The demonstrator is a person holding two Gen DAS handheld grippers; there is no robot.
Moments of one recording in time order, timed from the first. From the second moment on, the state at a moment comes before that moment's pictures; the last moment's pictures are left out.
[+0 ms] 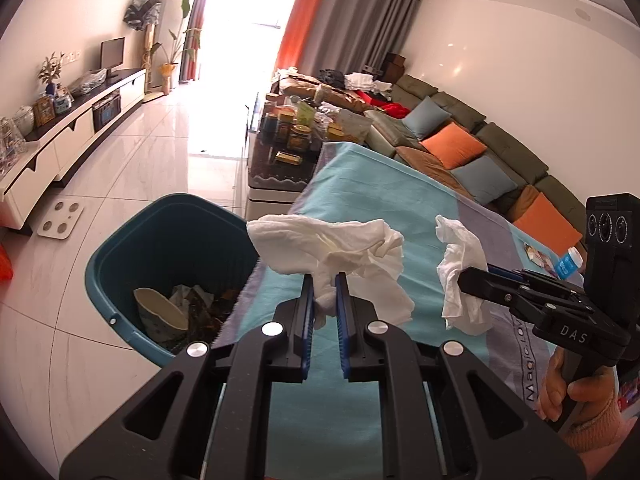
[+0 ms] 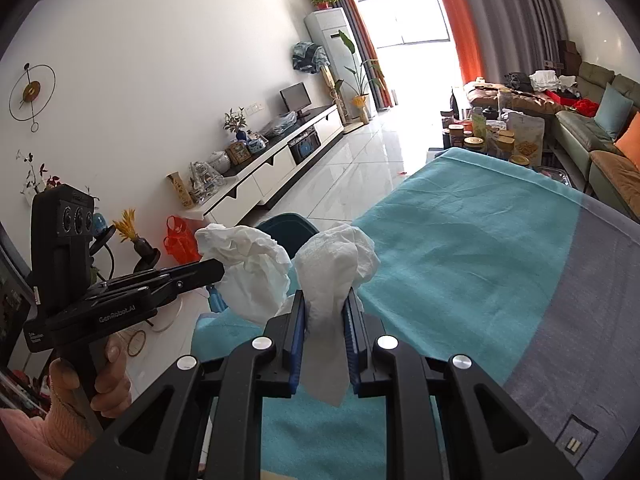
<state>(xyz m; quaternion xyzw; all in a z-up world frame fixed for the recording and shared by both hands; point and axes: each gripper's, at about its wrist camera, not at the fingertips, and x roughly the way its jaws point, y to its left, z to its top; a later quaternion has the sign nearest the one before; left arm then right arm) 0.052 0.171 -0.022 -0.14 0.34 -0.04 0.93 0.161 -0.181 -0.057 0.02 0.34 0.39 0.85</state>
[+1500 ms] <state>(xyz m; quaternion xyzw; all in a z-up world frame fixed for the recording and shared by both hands) 0.037 0.210 -0.020 -0.16 0.33 0.05 0.93 0.181 -0.098 -0.058 -0.02 0.36 0.44 0.82</state>
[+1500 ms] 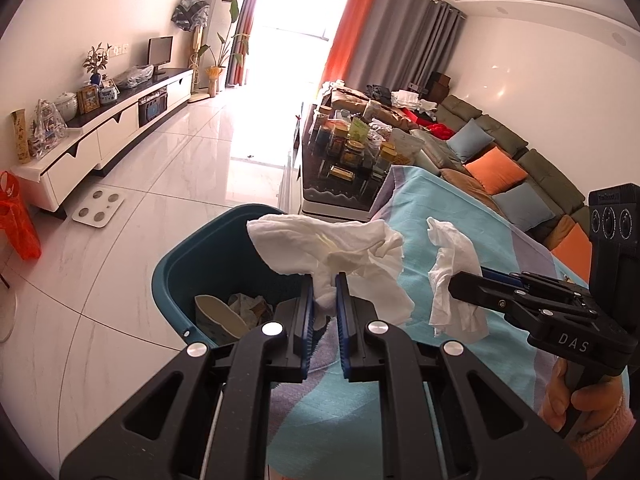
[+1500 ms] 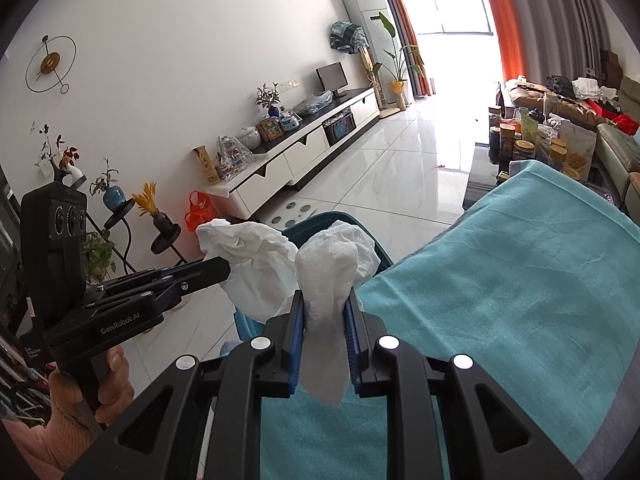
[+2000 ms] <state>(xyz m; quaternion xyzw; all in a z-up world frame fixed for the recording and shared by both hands) 0.038 0.206 -0.020 -0.16 0.33 0.07 0.93 0.191 -0.083 -0.062 -0.02 0.37 0.45 0.81</state>
